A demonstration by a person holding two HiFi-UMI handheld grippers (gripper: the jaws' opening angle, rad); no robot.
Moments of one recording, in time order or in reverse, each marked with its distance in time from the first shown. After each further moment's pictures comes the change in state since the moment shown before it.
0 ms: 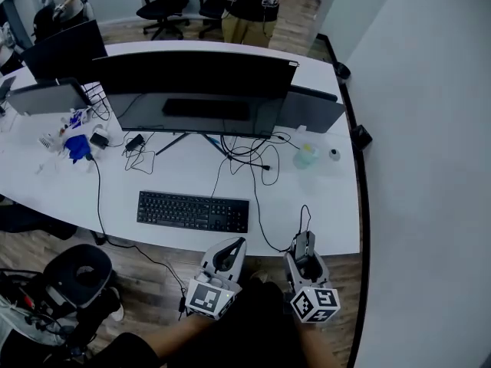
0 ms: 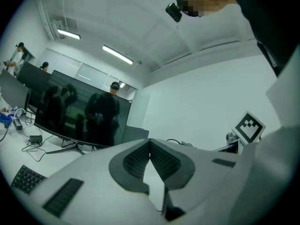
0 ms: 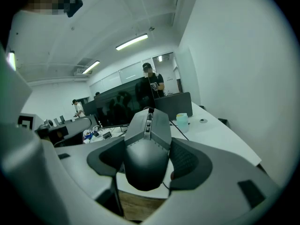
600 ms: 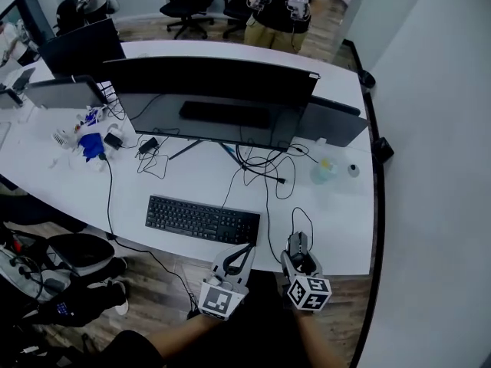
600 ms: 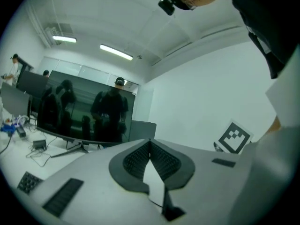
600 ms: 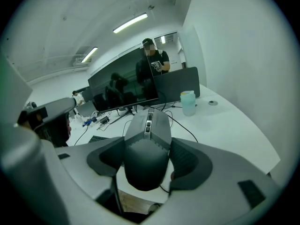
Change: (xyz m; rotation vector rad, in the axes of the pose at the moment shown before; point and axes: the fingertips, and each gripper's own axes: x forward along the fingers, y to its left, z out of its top) left arm 0.043 0.015 -0.027 0.129 0.038 0.055; right arm 0.098 -0.033 -0.055 -0.013 0.211 0.055
